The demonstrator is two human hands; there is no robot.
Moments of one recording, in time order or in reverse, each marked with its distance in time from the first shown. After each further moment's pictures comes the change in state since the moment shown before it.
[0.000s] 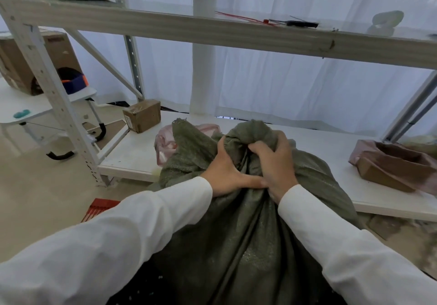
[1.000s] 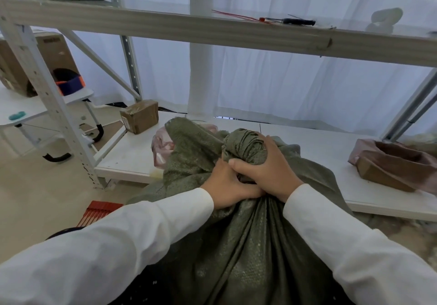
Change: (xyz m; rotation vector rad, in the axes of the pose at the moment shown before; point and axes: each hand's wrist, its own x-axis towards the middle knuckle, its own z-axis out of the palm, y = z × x) left_hand -0.009 0.004 0.016 0.047 -0.008 0.171; right_hand 0.012 0.010 -0.018 -0.381 -0.381 -0.221
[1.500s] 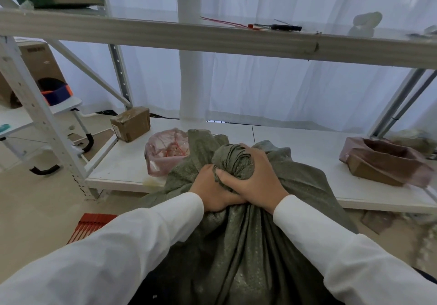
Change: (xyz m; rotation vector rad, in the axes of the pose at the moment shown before) left_hand 0.008 -0.026 -0.014 0.251 -0.071 0.074; right_hand -0.005 0.002 0.019 -0.144 0.070 -0.066
